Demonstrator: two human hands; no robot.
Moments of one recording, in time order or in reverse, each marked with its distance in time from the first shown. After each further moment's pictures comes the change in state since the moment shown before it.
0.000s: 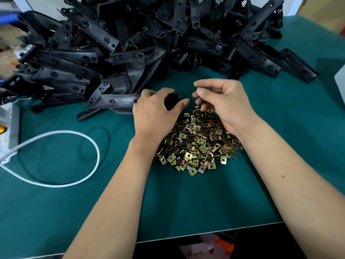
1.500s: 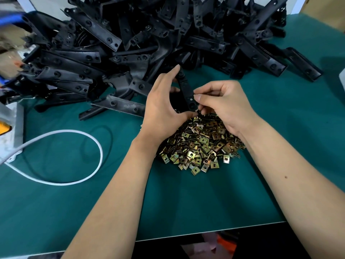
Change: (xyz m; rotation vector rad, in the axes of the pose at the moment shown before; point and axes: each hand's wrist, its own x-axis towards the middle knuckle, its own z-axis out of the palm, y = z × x) left_hand 0.003 -0.005 0.003 -0.385 0.014 0.354; right_hand -0.002 0.000 0.005 -0.090 -0.048 0.014
